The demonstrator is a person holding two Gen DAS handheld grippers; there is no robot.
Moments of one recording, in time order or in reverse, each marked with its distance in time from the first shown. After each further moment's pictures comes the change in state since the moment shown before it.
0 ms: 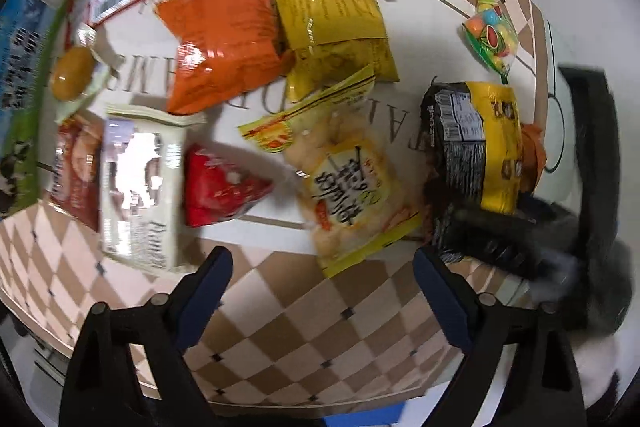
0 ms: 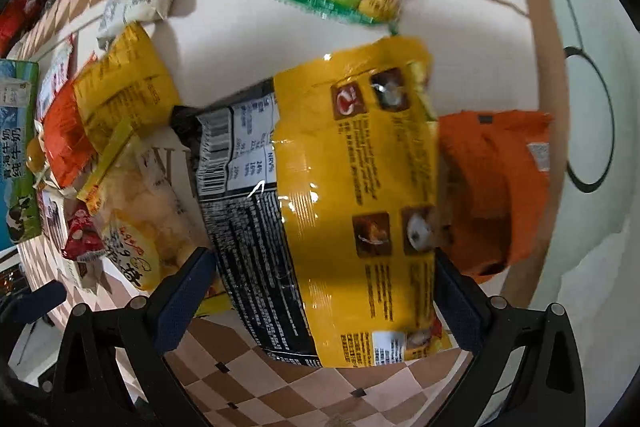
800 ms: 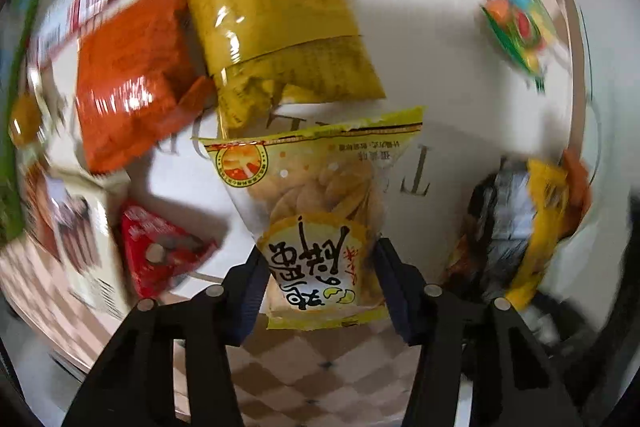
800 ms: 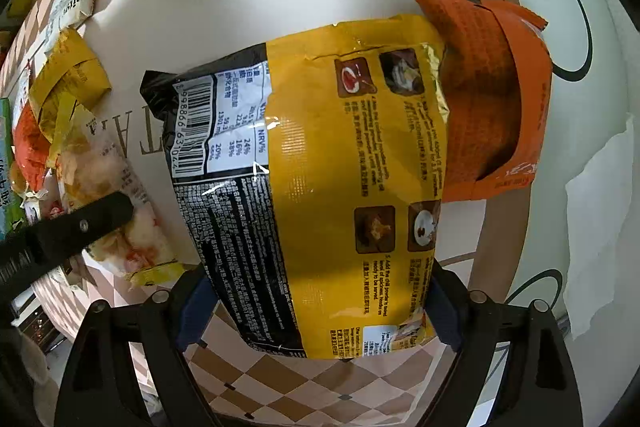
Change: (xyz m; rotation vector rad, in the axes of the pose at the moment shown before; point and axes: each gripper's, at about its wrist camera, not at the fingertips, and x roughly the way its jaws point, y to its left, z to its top) left arm 0.045 -0.053 0.042 0.084 0.012 0.158; right arm 0.065 -0.076 -0.048 0.213 0.080 0.020
